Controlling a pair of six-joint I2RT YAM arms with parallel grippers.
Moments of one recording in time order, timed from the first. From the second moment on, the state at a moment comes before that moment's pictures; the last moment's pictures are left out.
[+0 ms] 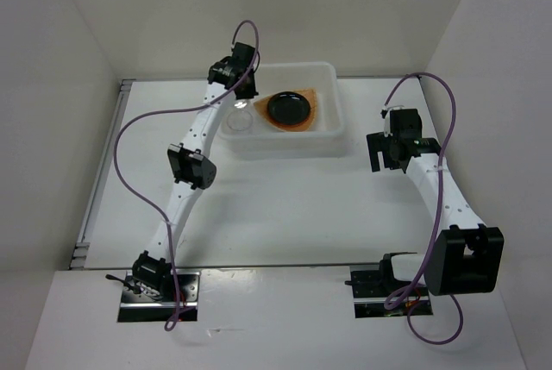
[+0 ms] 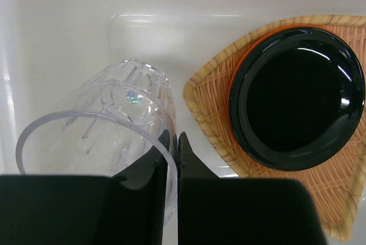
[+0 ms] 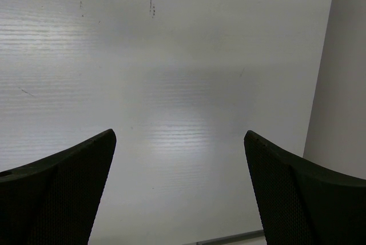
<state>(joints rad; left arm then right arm) -0.35 2.77 3.11 -1.17 -0.20 -0.40 0.03 1.26 1.01 -0.67 0.22 -0.14</state>
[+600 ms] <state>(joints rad) -0.32 2.77 3.11 -1.17 -0.26 -0.41 0.03 1.26 1.01 -0.67 0.23 -0.13</state>
